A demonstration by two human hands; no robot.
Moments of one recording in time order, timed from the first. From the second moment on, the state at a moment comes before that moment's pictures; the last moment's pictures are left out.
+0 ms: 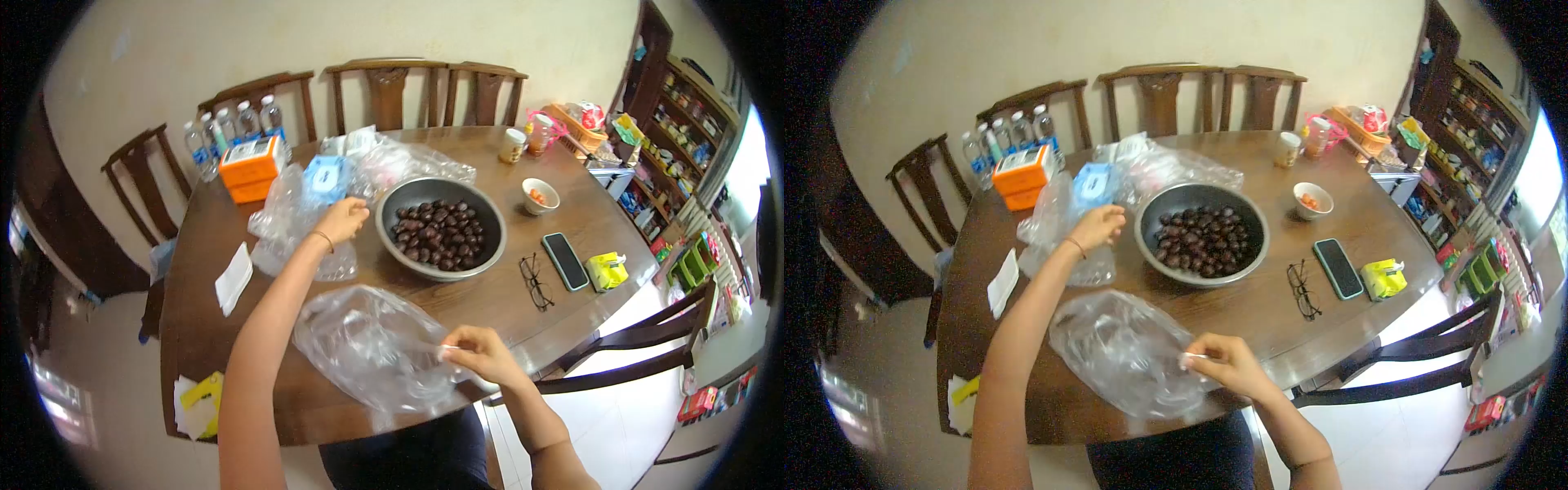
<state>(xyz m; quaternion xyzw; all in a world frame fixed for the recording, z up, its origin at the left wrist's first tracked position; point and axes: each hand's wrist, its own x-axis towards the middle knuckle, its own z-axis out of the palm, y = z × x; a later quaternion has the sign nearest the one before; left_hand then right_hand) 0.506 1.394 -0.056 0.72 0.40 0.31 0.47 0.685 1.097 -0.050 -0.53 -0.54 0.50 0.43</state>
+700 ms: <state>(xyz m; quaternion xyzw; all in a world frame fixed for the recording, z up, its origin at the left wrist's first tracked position) 0.444 1.339 -0.062 0.68 0.52 0.23 0.47 0.824 1.071 -0.101 -0.51 -0.21 0.14 0.82</state>
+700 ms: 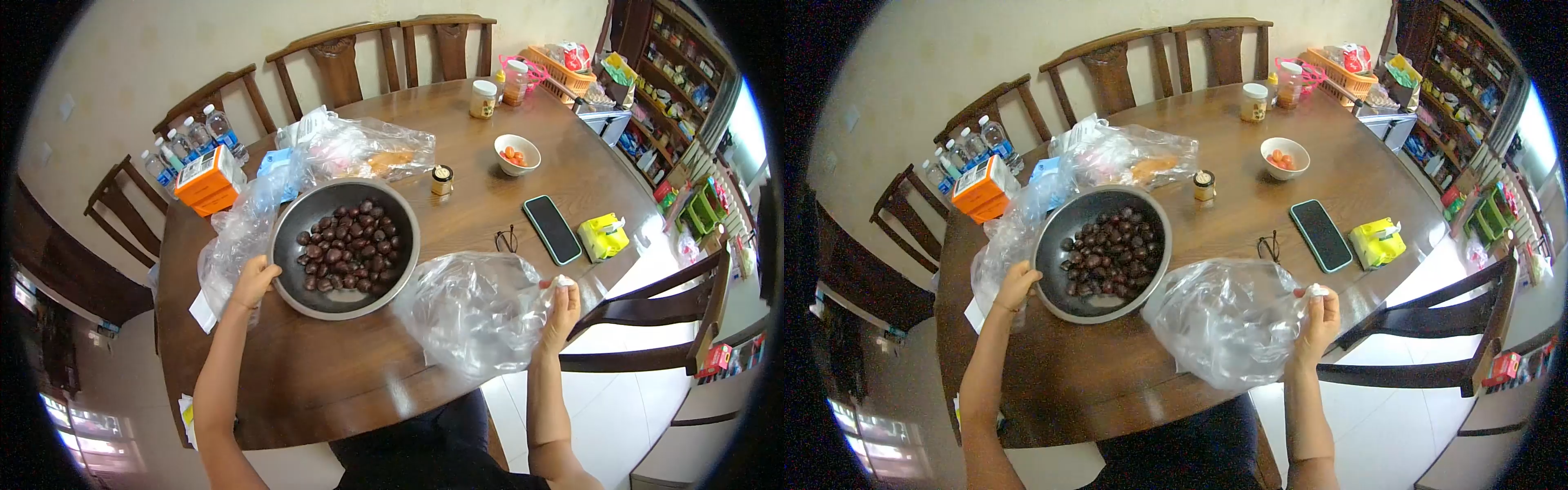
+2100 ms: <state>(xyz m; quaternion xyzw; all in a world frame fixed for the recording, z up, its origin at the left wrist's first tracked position) 0.315 1.194 -0.025 0.86 0.39 0.27 -0.19 0.685 1.016 -0.061 -0.53 -0.43 0.31 0.66</state>
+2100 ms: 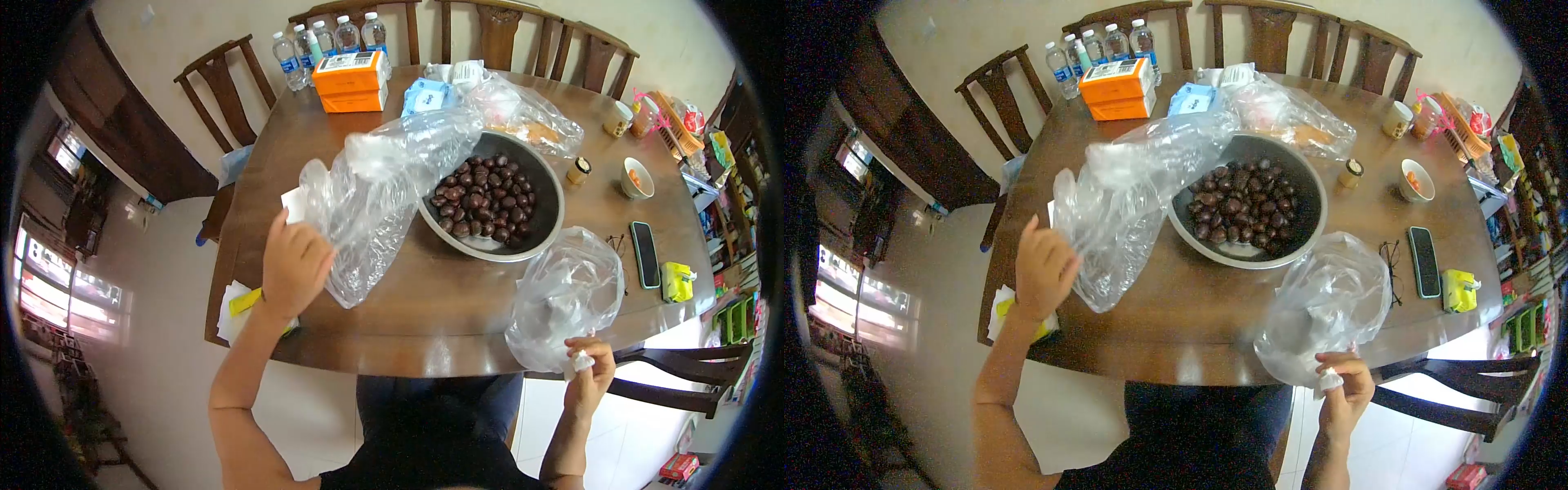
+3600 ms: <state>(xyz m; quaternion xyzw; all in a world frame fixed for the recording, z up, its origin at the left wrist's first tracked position) 0.335 1.232 0.012 0.56 0.40 0.42 0.59 0.653 1.063 0.025 -0.38 -0.67 0.28 0.58</state>
